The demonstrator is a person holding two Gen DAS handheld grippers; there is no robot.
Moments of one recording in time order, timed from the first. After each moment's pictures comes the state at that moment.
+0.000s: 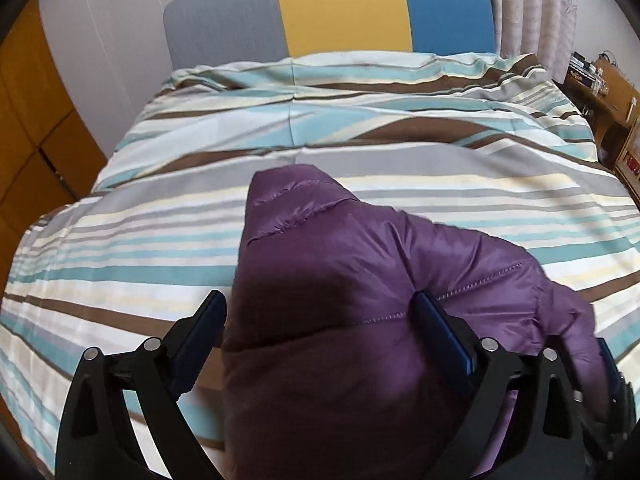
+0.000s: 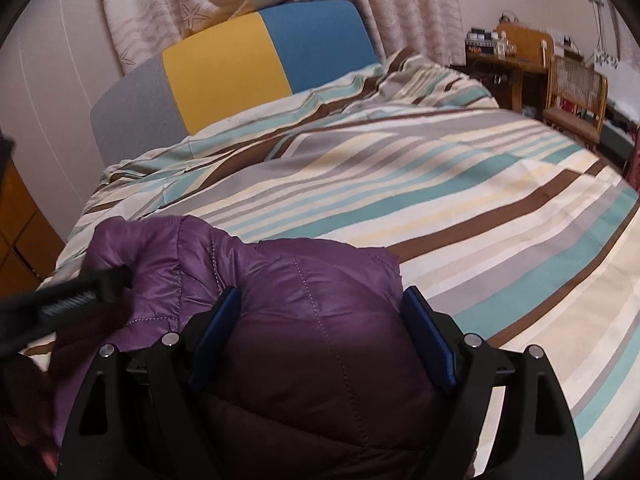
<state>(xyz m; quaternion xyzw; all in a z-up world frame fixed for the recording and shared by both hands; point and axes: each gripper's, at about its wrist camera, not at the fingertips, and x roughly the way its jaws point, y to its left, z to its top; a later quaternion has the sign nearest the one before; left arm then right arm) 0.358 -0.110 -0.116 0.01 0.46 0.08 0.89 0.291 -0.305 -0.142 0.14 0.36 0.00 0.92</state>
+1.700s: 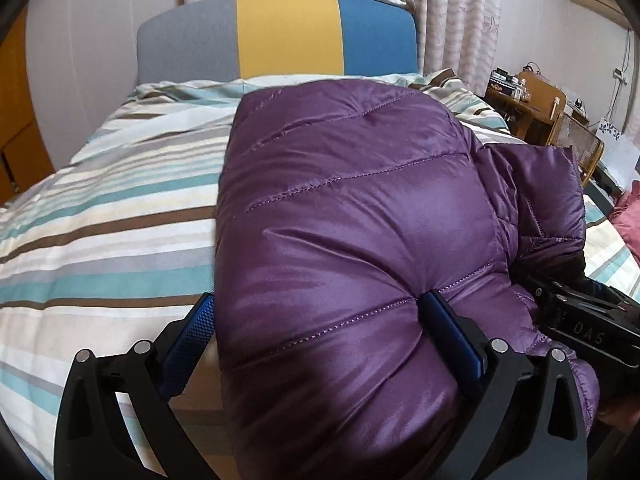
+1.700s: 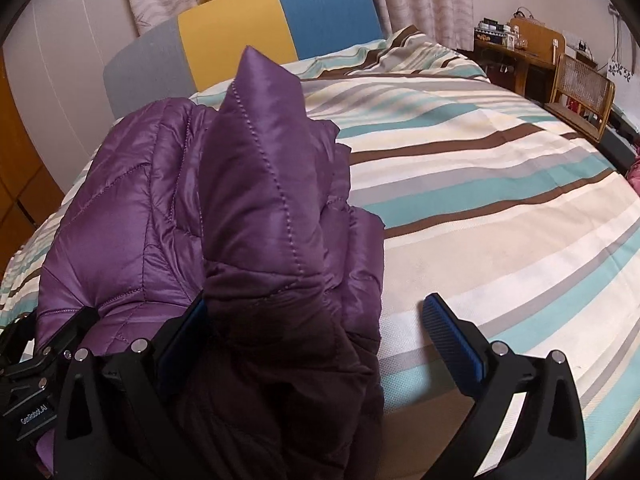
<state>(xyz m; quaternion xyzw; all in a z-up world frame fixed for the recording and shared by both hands) 0.216 -0.097 -0.140 -0.01 0.37 -0.05 0.93 0.210 -0.318 -0.162 0.09 0.40 0.02 0.91</state>
